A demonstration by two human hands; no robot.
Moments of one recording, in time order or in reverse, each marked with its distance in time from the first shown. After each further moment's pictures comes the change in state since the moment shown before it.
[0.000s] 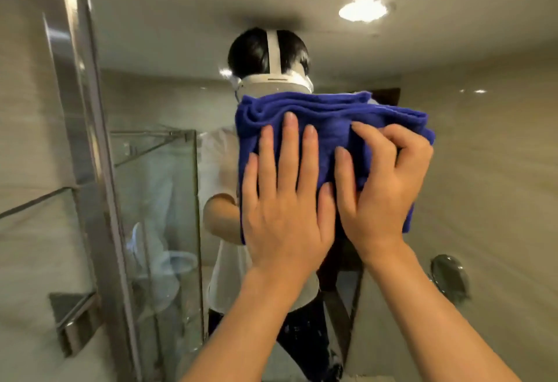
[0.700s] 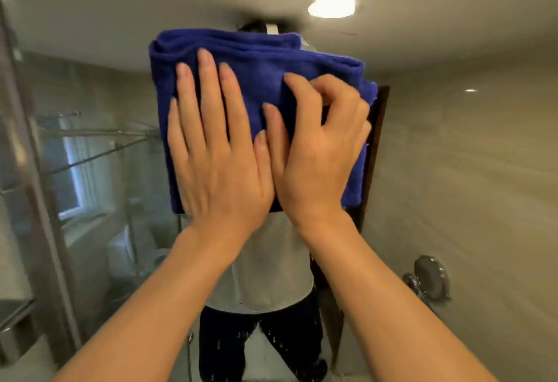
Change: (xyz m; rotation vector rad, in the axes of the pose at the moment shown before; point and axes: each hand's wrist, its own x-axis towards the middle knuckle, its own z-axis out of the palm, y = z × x) left_hand 0.055 0.009 -0.001 0.089 0.130 -0.077; right_hand 0.043 -0.009 0.011 0.020 0.038 0.034
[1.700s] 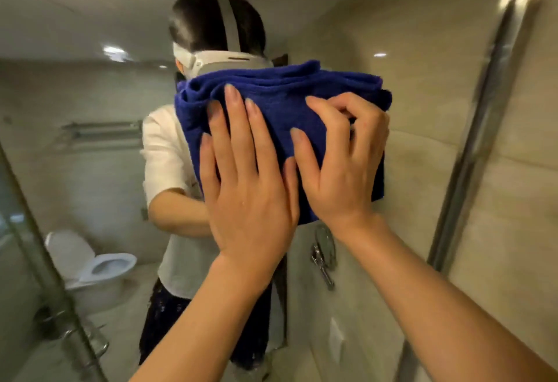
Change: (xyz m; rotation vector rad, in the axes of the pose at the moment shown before) left_hand -0.097 0.375 0.086 -0.147 -0.050 0.067; right_hand 0.002 0.356 -0.209 -0.139 -0.002 -0.149
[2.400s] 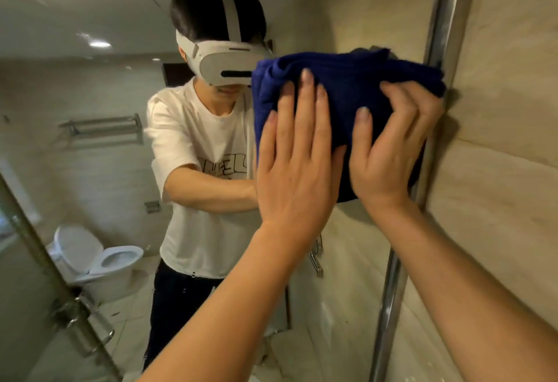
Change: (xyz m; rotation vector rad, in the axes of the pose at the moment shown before) left_hand -0.002 0.109 0.038 -0.042 -0.042 0.129; right_hand -0.011 0.118 -0.053 -0.074 0.067 0.096
